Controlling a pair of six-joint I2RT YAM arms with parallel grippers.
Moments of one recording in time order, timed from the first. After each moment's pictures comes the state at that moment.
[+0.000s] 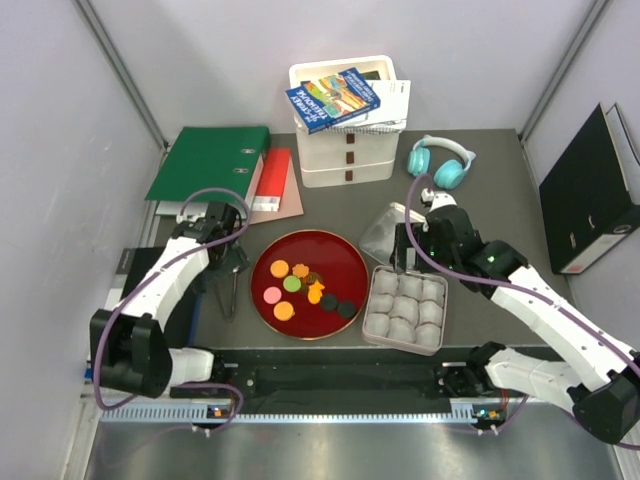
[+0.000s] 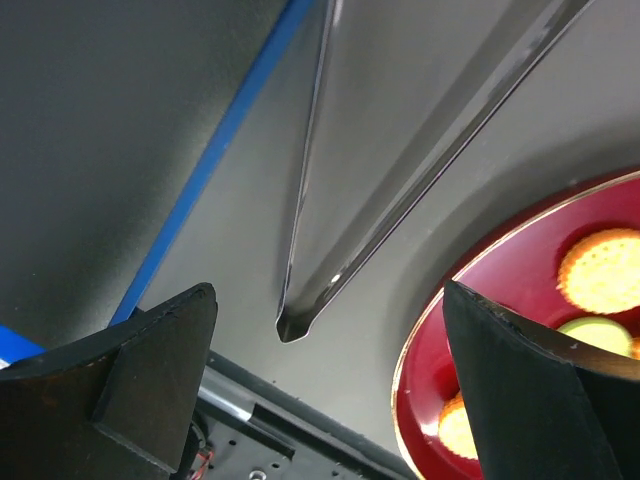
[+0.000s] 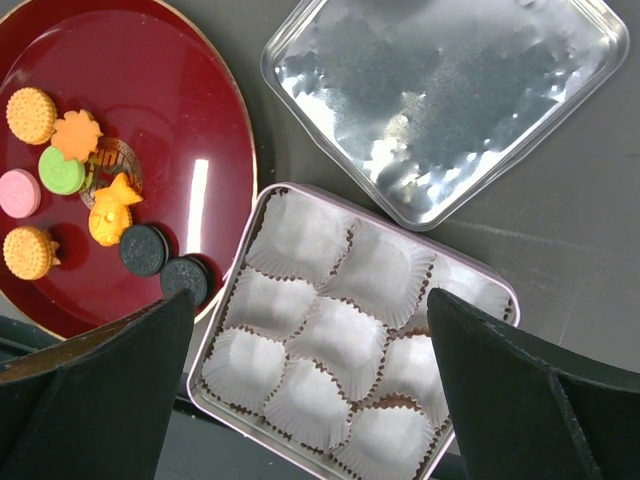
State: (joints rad) left arm -0.20 1.27 0.94 -0.97 -0.36 -0.77; right arm 0.63 1.01 0.95 -0.72 0.15 0.46
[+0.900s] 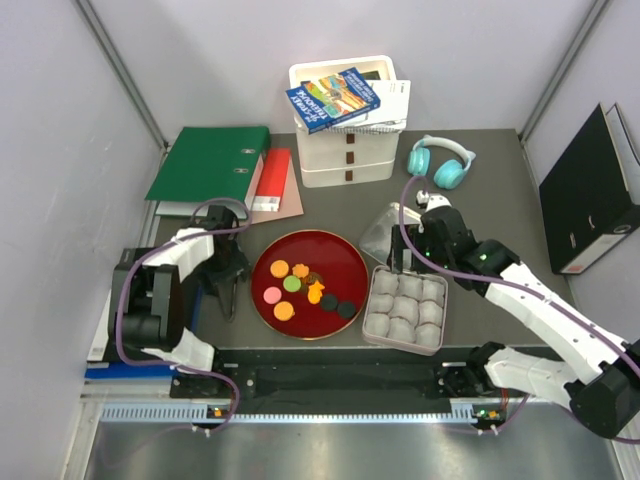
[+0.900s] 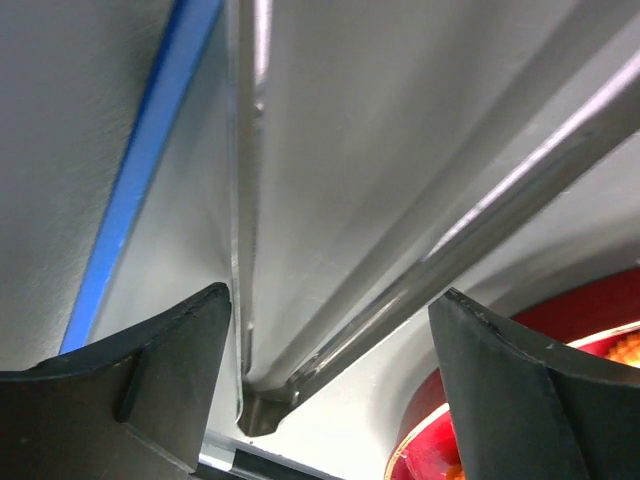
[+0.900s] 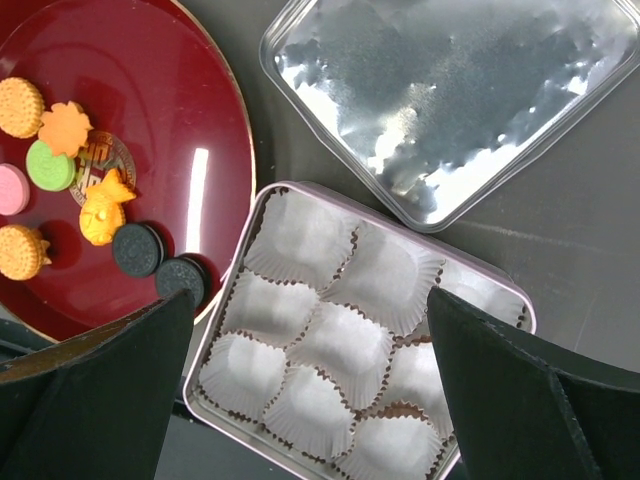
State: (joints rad) left arm -0.08 1.54 0.87 -0.74 -0.19 -0.65; right arm 0.63 1.04 0.92 -0.67 0.13 0.46
